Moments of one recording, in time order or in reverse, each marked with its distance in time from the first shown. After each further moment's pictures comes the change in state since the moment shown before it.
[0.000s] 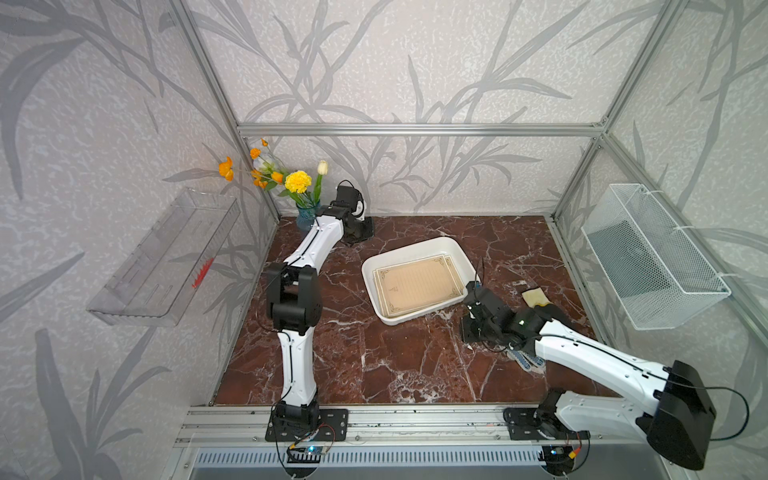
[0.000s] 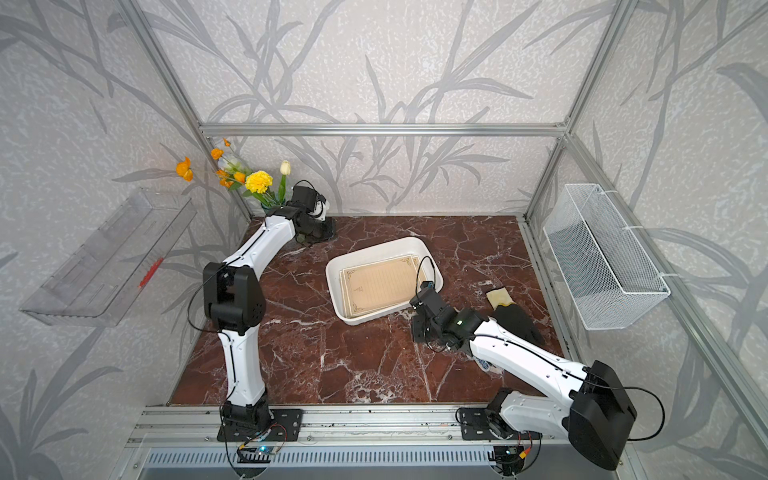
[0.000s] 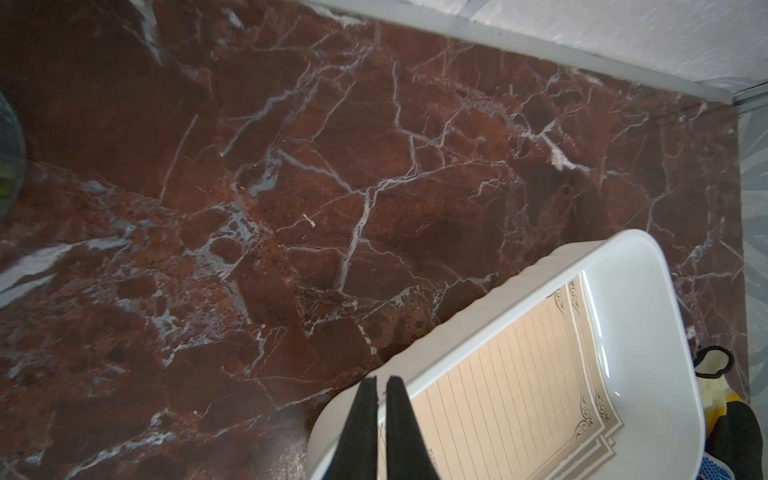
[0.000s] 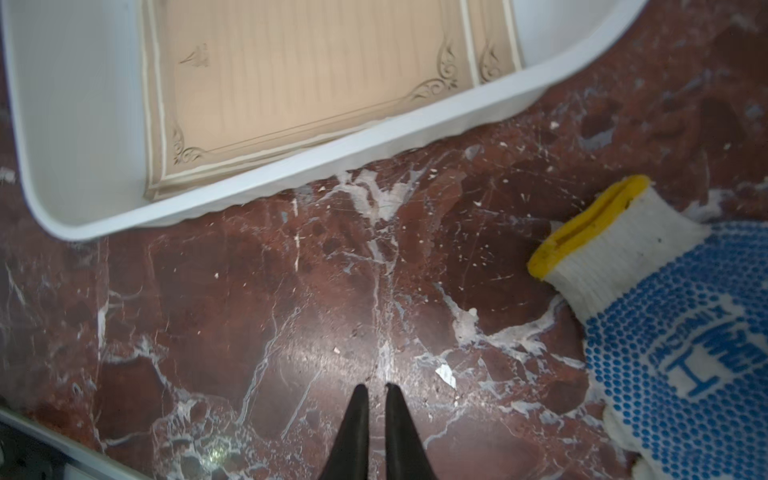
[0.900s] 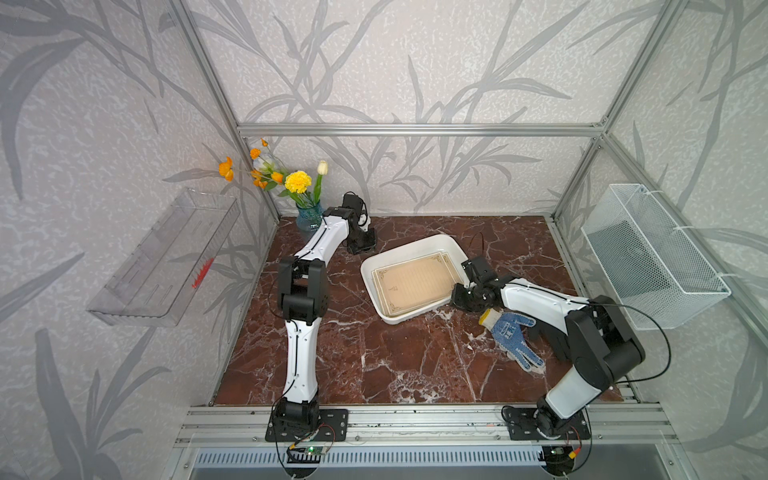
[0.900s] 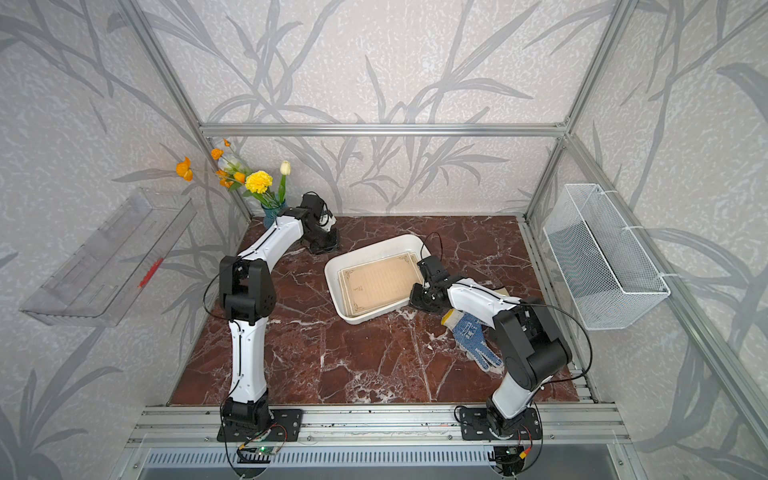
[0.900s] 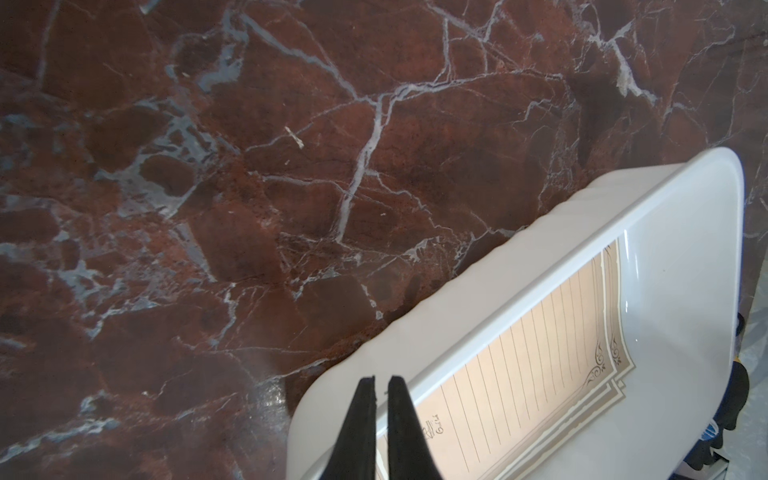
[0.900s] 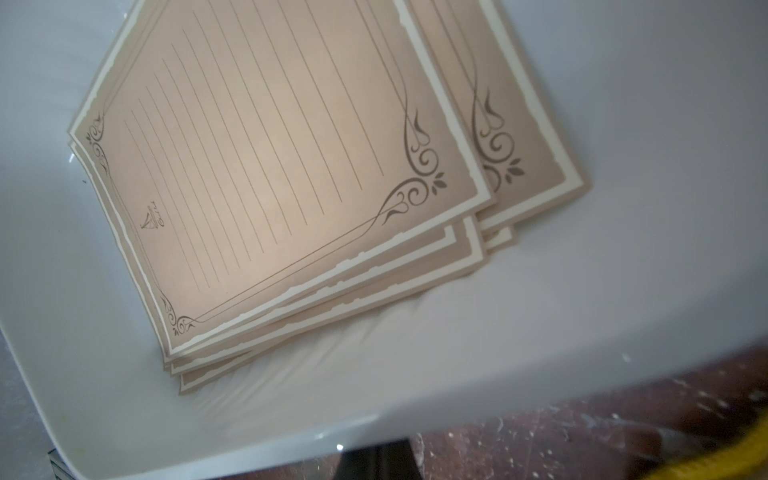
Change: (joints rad) left arm 0.000 0.070 0.026 -0.114 0.077 0.002; right arm -0.243 0.457 0.256 0.186 -0.243 0.026
